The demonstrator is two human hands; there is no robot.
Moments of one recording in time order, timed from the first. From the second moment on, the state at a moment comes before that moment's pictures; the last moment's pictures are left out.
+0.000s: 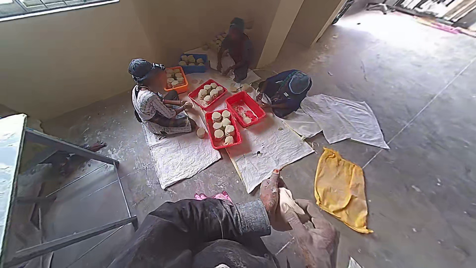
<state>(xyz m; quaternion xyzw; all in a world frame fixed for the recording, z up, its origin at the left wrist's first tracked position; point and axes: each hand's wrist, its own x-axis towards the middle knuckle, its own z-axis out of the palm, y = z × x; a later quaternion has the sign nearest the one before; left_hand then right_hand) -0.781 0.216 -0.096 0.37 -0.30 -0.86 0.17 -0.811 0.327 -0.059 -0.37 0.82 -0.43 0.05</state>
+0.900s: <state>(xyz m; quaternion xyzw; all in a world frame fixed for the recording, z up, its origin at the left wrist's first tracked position) -0.791 0.078 -0.158 0.40 -0.45 -0.78 0.18 -0.952 0.193 -0.115 -0.39 0.84 -0.33 0.19</state>
